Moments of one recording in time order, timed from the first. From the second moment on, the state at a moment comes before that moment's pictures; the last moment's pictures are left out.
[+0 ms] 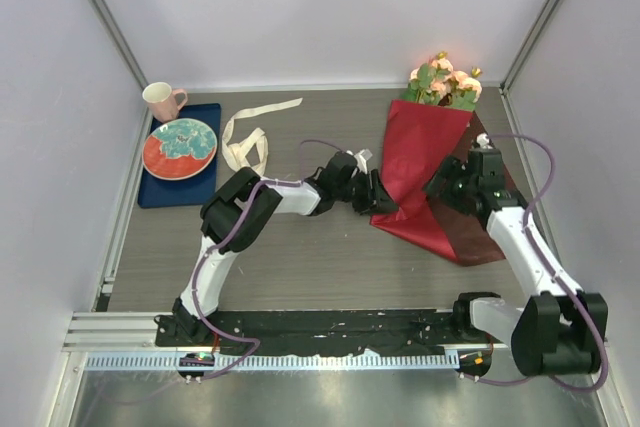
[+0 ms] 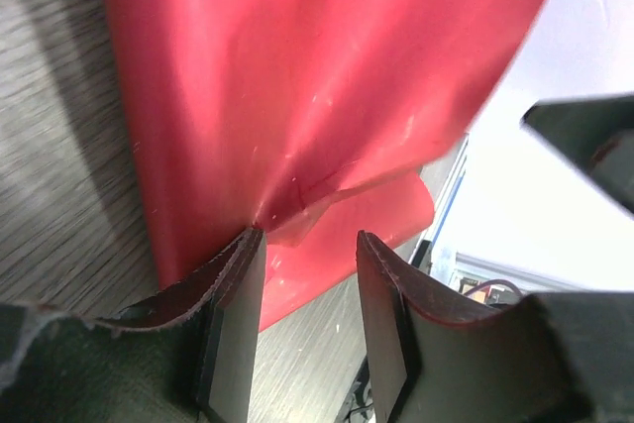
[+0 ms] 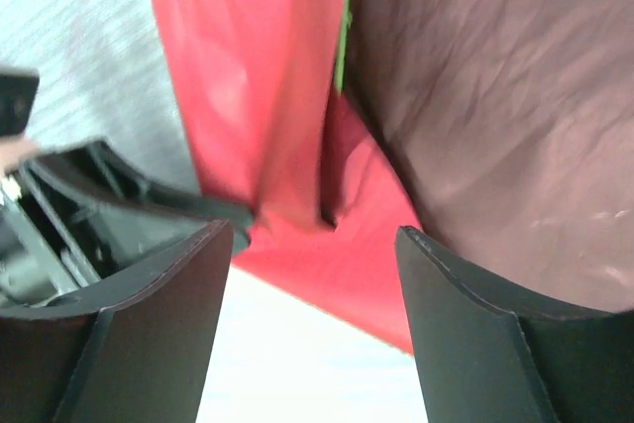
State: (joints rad) left arm -0.80 2.19 1.27 0.39 0.50 -1.02; right arm 0.02 1.16 0.79 -0.44 -0.07 0.52
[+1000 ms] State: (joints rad) left arm -0.80 2.32 1.49 0.25 0.61 -1.03; right arm 0.03 1.19 0.46 -0.27 -0.10 0.65
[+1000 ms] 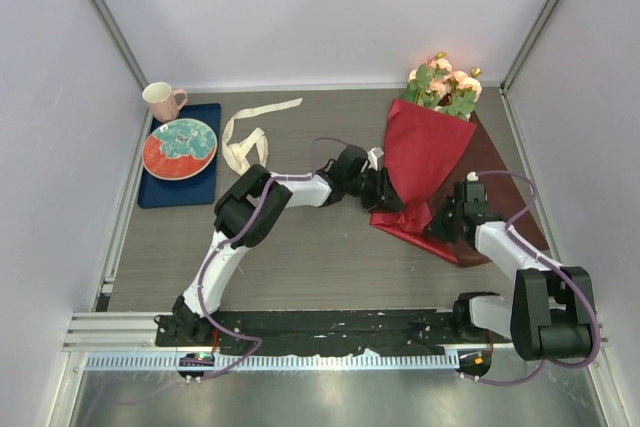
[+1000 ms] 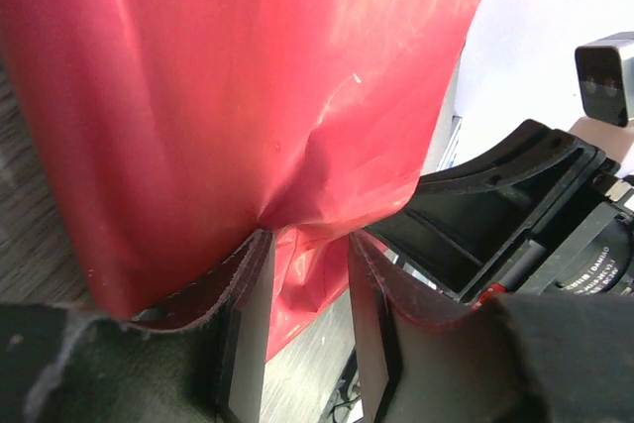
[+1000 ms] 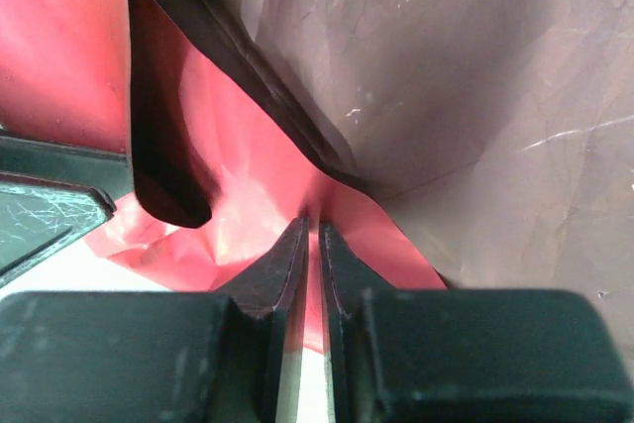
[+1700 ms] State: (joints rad) left arm -0.81 2.43 1.61 0.29 0.67 -1.07; right arm 0.03 1.30 0.83 -0.30 0.04 0.59
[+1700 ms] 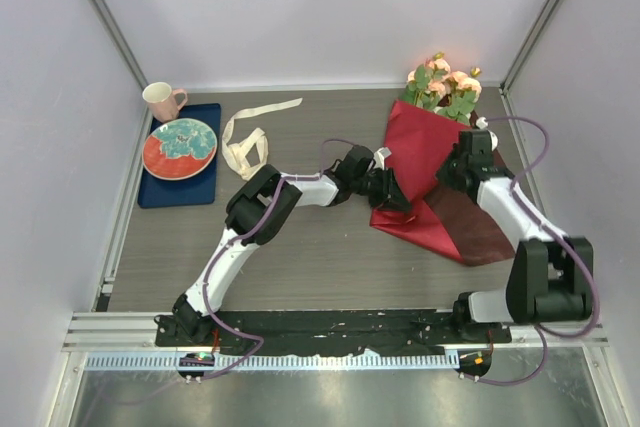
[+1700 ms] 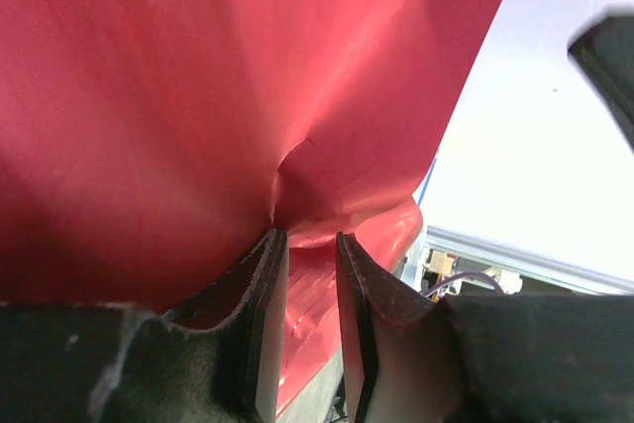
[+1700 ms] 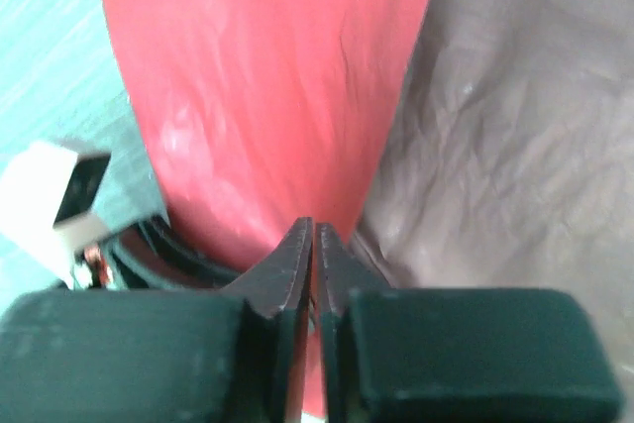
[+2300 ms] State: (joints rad) left arm -0.81 2.39 1.60 0.25 0.68 -1.04; right arm 0.03 1.71 1.03 -0.28 0.09 0.57
